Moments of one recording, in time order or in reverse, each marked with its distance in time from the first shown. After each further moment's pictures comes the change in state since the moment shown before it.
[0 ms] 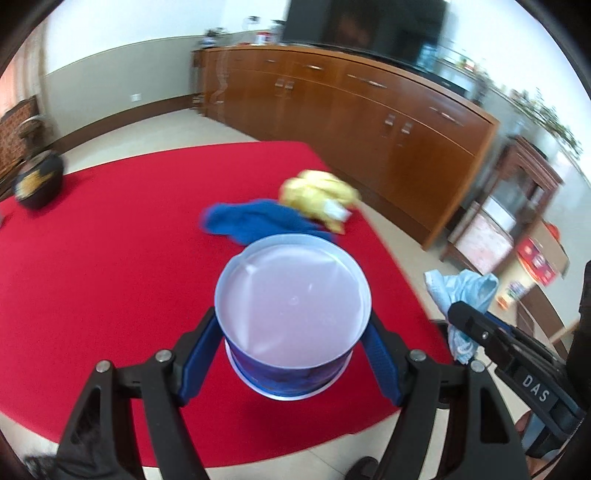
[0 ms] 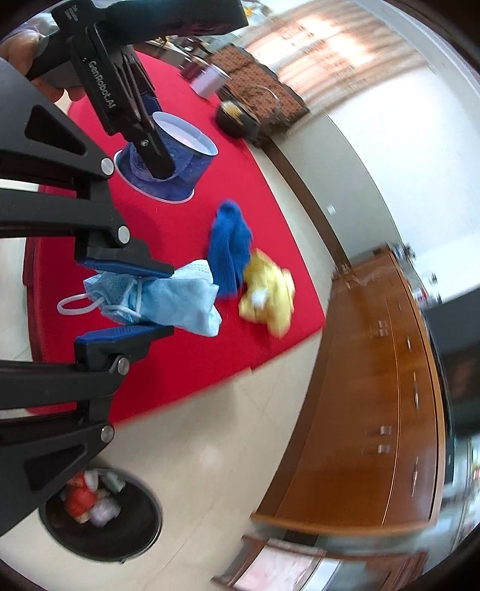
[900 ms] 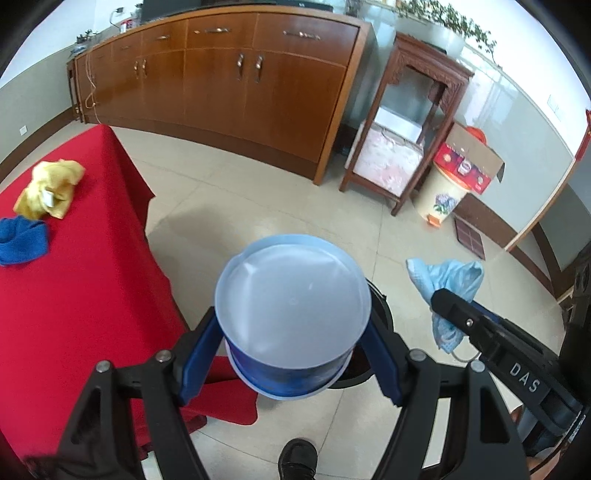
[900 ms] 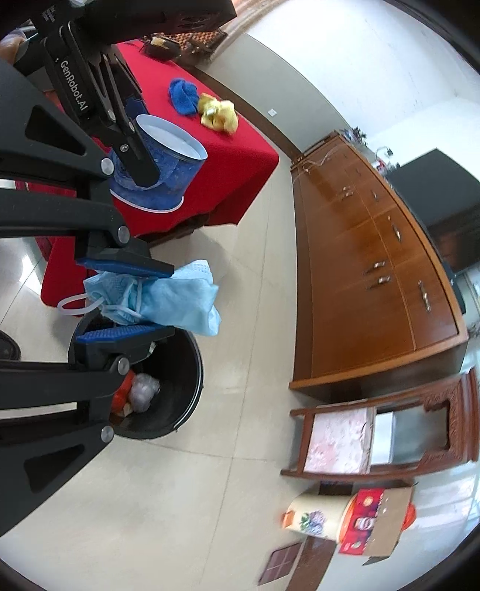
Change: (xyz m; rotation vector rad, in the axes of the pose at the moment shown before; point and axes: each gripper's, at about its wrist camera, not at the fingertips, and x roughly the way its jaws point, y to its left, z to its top) left arm 0.073 -0.228 -0.039 0.284 0.166 -0.238; right arm -0.111 -0.236 -0.050 0.314 -0.059 -0.281
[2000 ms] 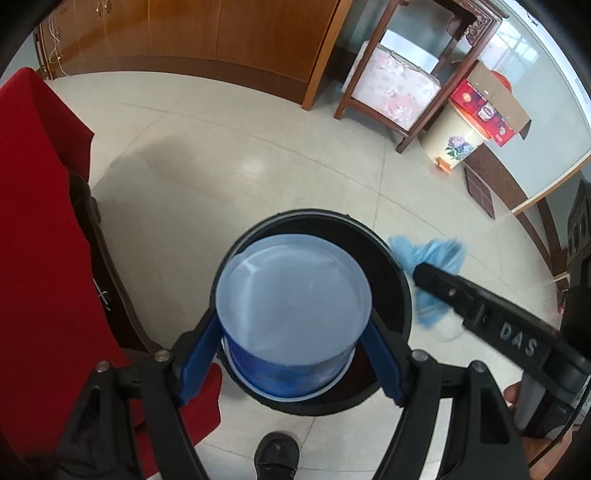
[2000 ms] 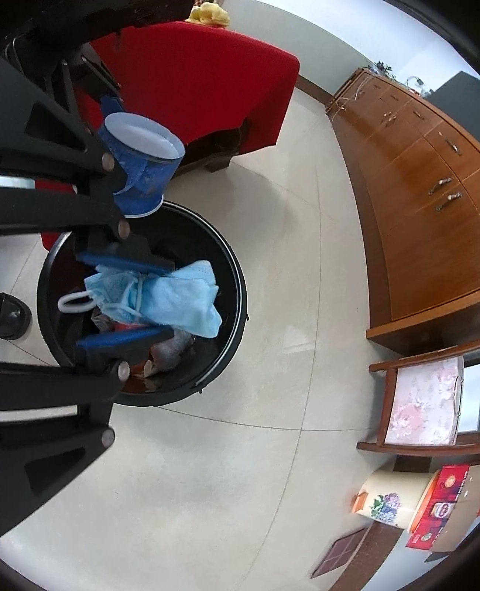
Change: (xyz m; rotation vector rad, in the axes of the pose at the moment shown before) left arm 0.137 -0.033 -0.002 -0.013 0.271 -0.036; right arm 0.152 -0.106 0.011 0.117 0.286 -0.129
